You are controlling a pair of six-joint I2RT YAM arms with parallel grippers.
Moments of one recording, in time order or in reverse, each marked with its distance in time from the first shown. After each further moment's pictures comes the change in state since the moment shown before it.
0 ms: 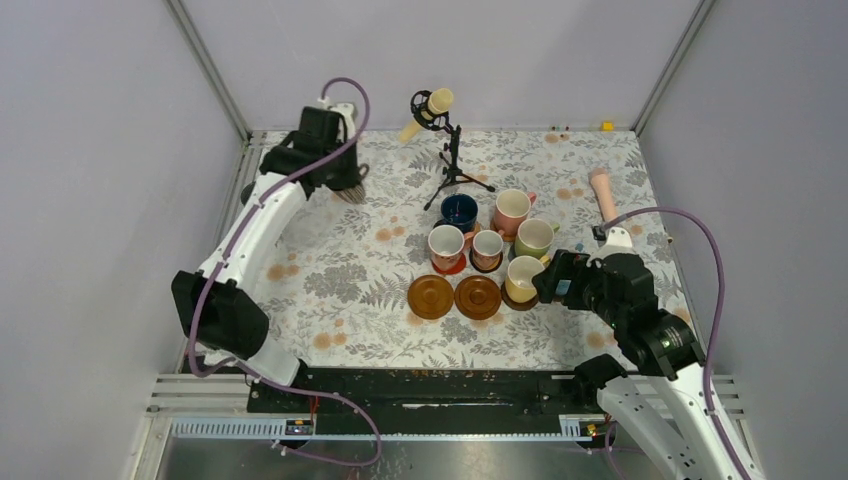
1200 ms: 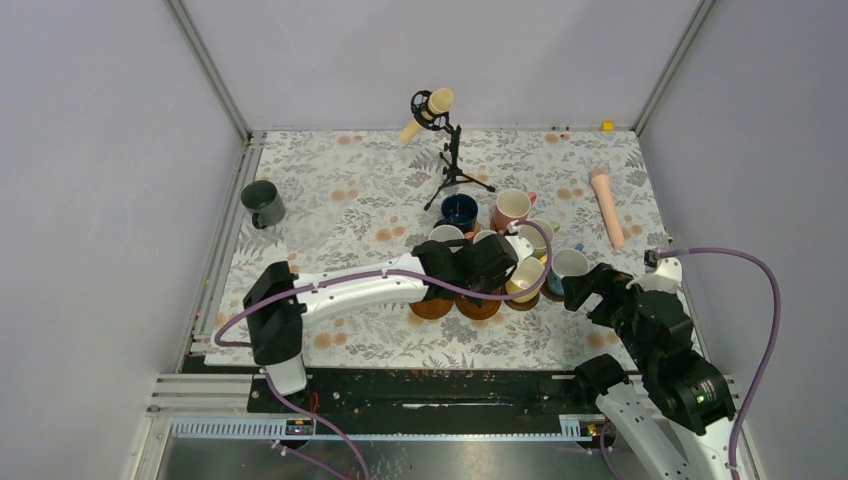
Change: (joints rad) left arm -0.921 0.156 -0.116 0.097 -0.234 0.009; right arm 0.000 -0.257 0.029 -0.111 0.196 0.132
